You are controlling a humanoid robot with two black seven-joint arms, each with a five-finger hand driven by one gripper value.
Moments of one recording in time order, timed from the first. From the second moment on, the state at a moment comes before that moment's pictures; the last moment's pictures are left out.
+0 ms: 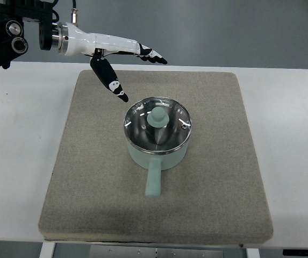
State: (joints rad) left arm -1.38 0.61 -0.20 -1.12 1.20 -0.56 -0.36; right arm 0.04 0.00 -0.05 0.17 0.04 -0.07 0.03
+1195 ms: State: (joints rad) left arm -1.44 0.47 -0.20 -1.17 1.77 -0.58 -0.56; right arm 0.04 0.00 -0.05 0.17 0.04 -0.07 0.03
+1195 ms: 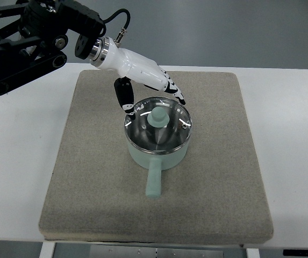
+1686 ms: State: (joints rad) left arm -1.45 0.47 -0.20 -1.18 1.91 -0.58 -0.61; right arm 0.04 0.00 -0.05 0.17 0.04 -0.07 0.03
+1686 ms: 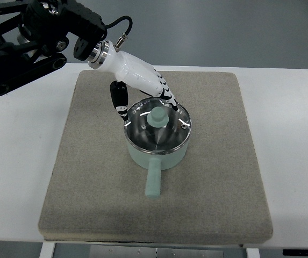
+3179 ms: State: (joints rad) left arm -1.43 0.40 -0.20 -1.13 1.90 -0.54 -0.61; right arm 0.04 0.00 -0.05 0.17 0.04 -0.07 0.03
